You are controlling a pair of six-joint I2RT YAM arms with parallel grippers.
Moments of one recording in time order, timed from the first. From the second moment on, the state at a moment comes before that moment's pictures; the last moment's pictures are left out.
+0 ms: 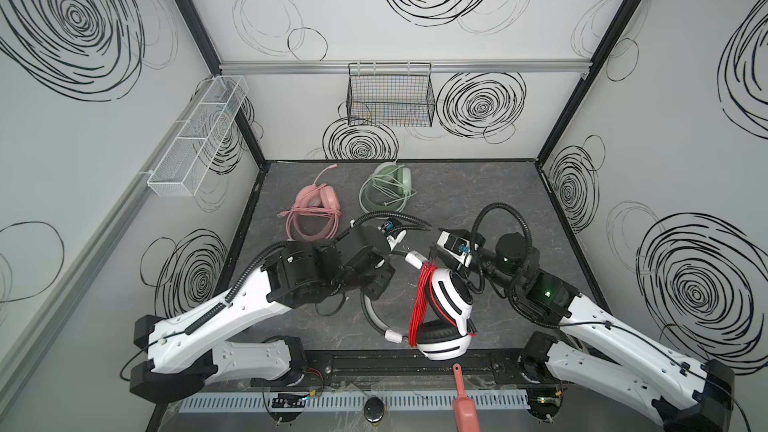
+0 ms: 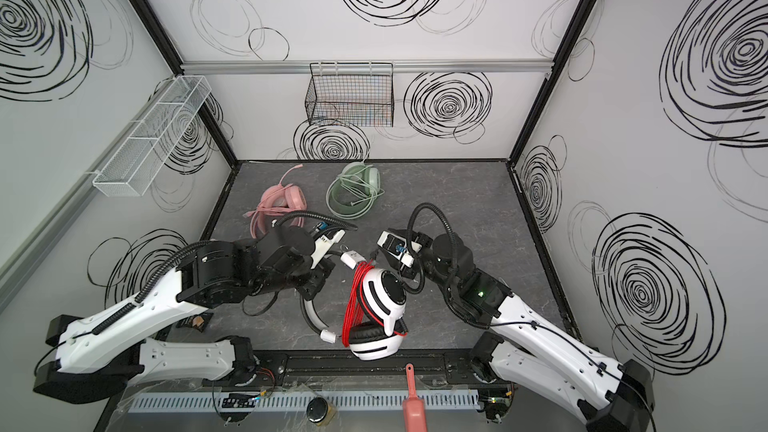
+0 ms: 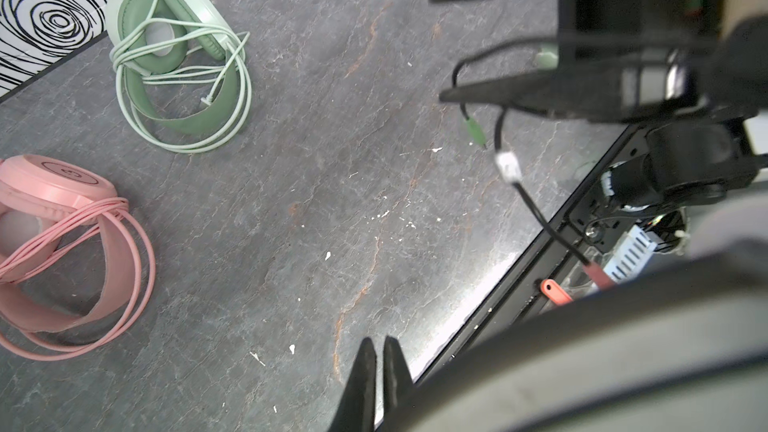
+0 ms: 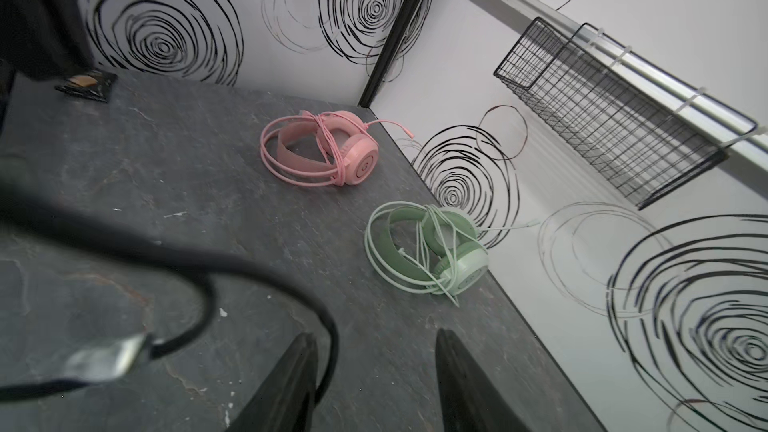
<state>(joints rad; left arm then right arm) -1.08 1.13 1.44 -1.15 -0.19 -0.33 0.78 0.82 0.64 -0.01 -0.14 -0.46</state>
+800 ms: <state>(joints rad) -0.78 1.23 1.68 -1.16 -0.04 -0.33 0.80 0.47 0.42 0.13 -0.28 -0.09</state>
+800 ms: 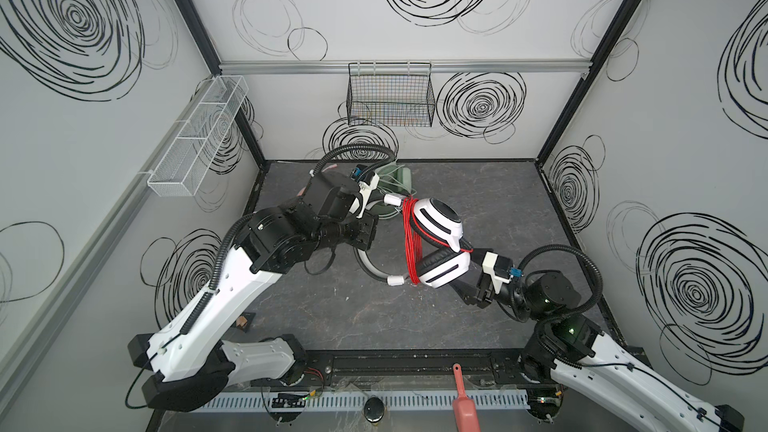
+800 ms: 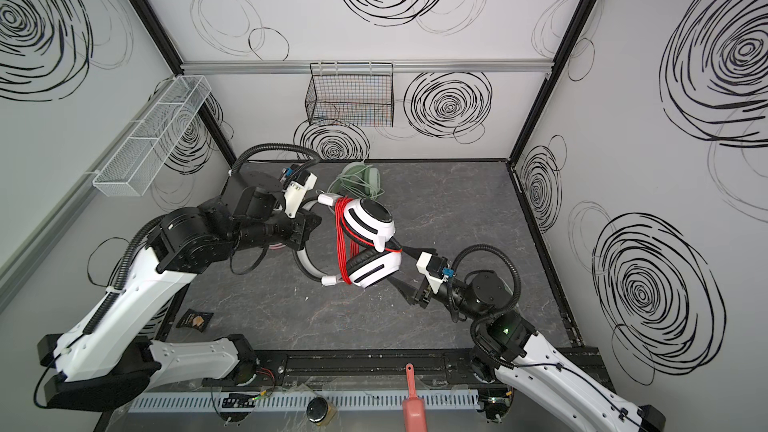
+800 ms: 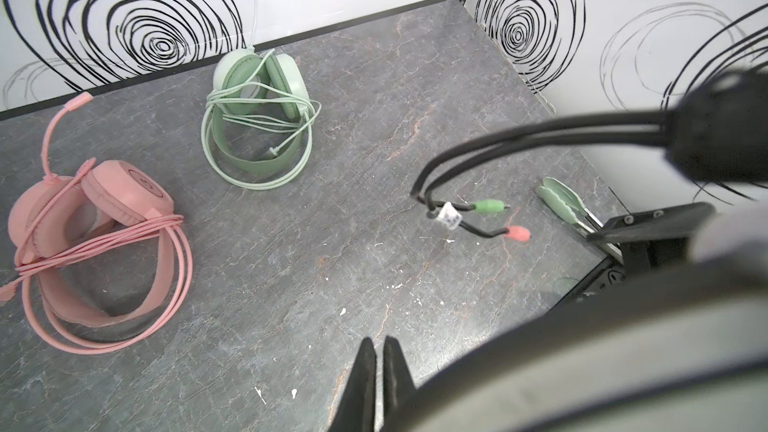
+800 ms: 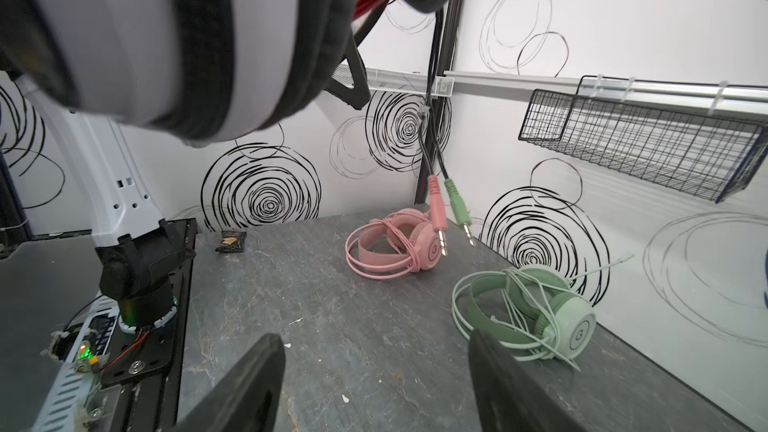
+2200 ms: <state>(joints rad) -0.71 1.28 1.74 -1.17 0.04 -0.35 0.62 0.83 0.60 0.13 -0.64 -0.02</state>
